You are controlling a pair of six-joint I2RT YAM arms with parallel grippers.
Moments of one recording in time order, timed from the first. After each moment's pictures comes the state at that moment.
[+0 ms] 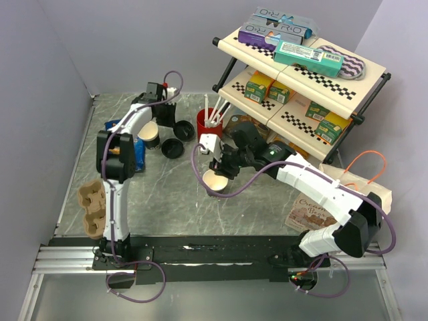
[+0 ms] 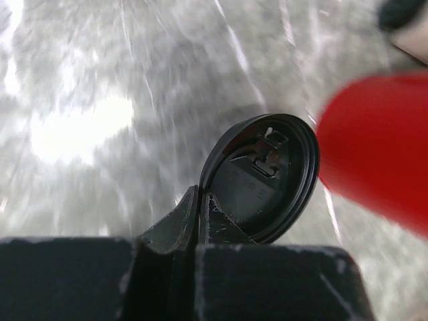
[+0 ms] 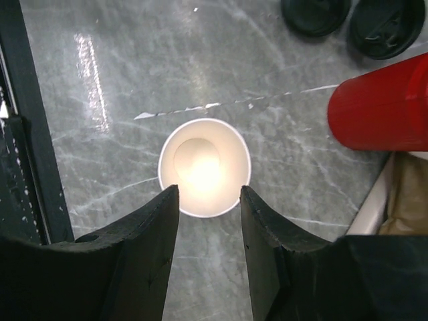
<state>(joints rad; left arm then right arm) -0.18 2.33 2.01 -0.61 0.30 0.01 0.77 1.38 1.28 -0.66 -0.33 -0.53</state>
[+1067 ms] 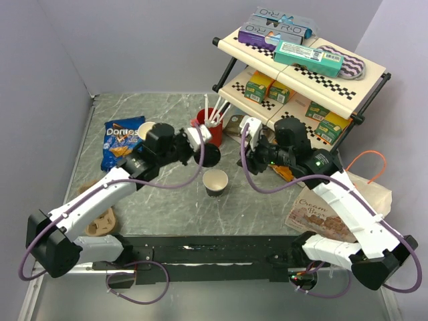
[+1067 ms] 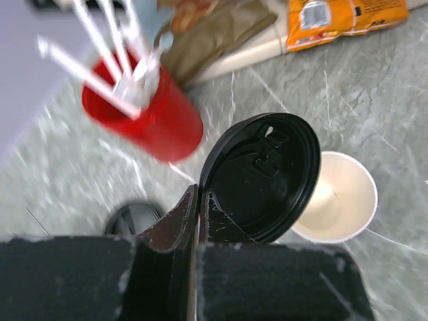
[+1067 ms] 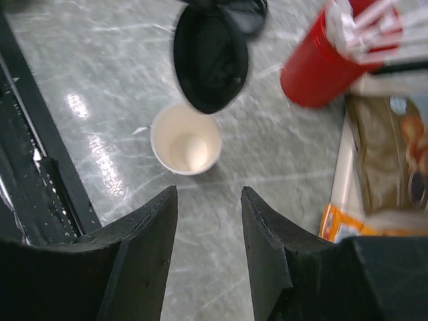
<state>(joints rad) -0.63 1.23 1.07 -0.23 0.17 0.33 0.61 1.09 1.27 -0.72 -0.37 -0.35</state>
